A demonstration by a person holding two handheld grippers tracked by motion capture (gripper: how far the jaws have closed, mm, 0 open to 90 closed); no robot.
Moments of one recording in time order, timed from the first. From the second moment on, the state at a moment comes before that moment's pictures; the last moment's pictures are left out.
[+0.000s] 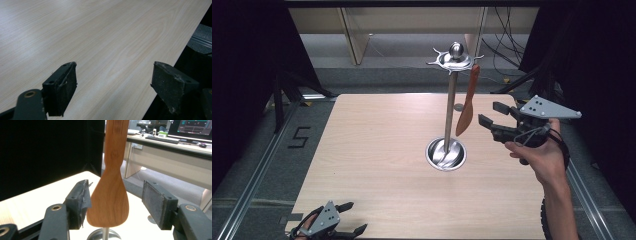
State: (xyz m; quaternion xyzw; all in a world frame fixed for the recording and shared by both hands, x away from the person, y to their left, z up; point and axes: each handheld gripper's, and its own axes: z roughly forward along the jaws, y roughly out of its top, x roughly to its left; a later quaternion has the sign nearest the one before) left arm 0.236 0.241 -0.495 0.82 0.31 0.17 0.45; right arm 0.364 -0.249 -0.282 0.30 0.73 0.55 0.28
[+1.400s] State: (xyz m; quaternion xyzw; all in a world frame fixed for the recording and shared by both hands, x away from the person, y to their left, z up) left arm 0.238 0.242 -0.493 0.82 0.31 0.17 0.44; right arm 0.350 -0.271 -0.400 0.37 0.76 0.49 0.19
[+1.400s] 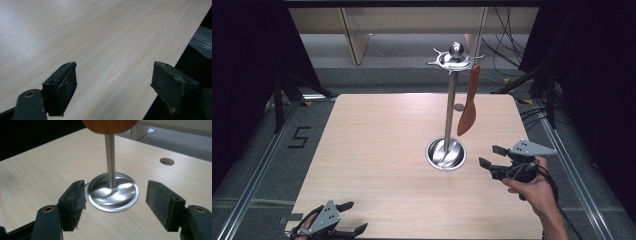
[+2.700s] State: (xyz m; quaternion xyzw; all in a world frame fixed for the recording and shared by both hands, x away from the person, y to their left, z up) left arm 0.237 0.242 -0.494 0.83 0.29 0.17 0.45; right arm 0.337 -0.266 -0.434 0.37 0.79 0.45 0.17
